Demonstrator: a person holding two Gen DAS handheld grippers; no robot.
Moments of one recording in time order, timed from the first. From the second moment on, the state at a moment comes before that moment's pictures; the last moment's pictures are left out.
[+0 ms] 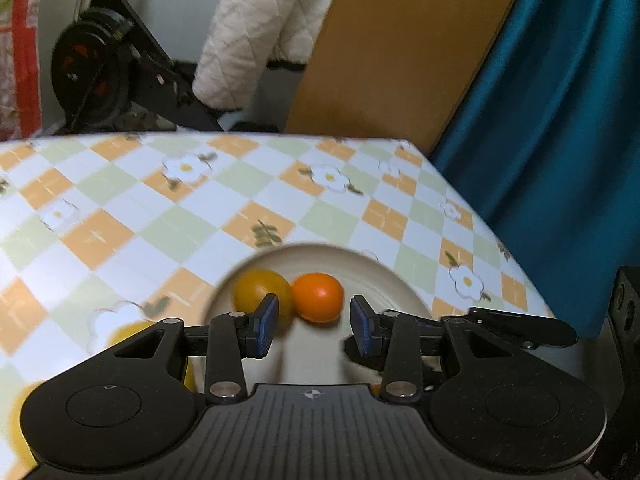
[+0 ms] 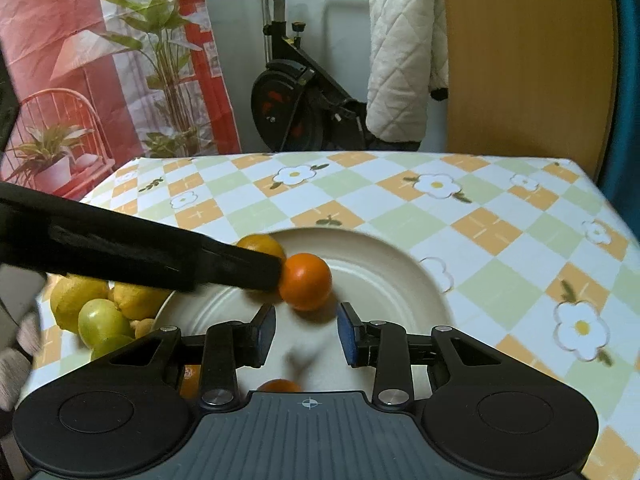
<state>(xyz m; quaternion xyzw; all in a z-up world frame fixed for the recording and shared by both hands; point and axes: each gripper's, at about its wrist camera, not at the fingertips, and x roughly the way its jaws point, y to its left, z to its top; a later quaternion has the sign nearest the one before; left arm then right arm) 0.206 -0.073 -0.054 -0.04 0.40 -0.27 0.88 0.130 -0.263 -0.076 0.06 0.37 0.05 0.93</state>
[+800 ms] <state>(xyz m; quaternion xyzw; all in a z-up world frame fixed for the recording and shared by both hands) 0.171 0.071 -0.002 -0.03 0.35 -0.17 0.92 0.144 -0.140 -0.034 0.00 0.37 0.17 0.91</state>
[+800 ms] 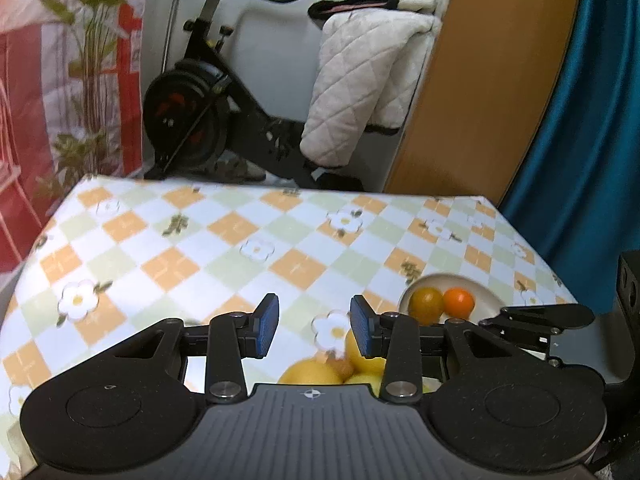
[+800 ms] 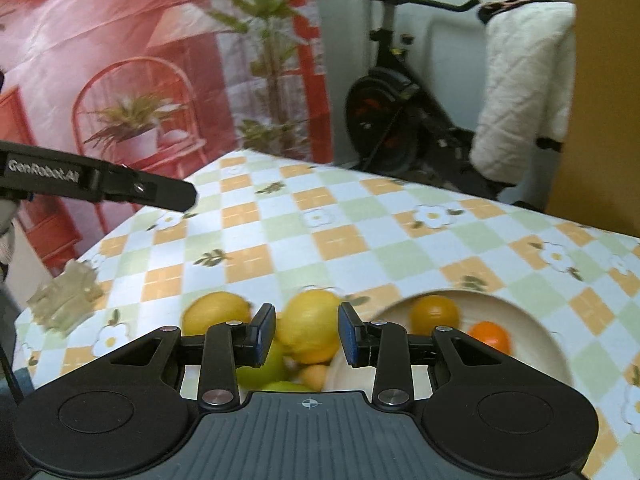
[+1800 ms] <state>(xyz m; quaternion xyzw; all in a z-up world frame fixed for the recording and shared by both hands) 0.185 0.084 -0.070 -0.08 0.42 -0.22 0.88 0.171 -0.059 -0.072 -0.11 0.41 0.26 0.87</state>
